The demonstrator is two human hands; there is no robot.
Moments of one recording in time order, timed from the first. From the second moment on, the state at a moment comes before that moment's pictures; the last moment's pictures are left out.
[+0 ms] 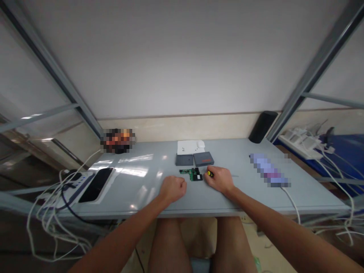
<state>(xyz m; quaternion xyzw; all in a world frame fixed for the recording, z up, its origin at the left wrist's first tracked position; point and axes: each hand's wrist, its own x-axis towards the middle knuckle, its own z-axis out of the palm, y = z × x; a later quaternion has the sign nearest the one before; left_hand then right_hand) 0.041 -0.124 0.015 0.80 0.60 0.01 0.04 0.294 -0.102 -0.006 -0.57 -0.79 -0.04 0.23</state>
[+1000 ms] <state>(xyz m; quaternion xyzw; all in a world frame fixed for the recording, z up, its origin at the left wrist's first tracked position) 0.035 -0.120 0.001 0.76 0.61 0.21 0.04 0.294 -0.102 -0.001 -0.61 -0.77 0.02 0.20</state>
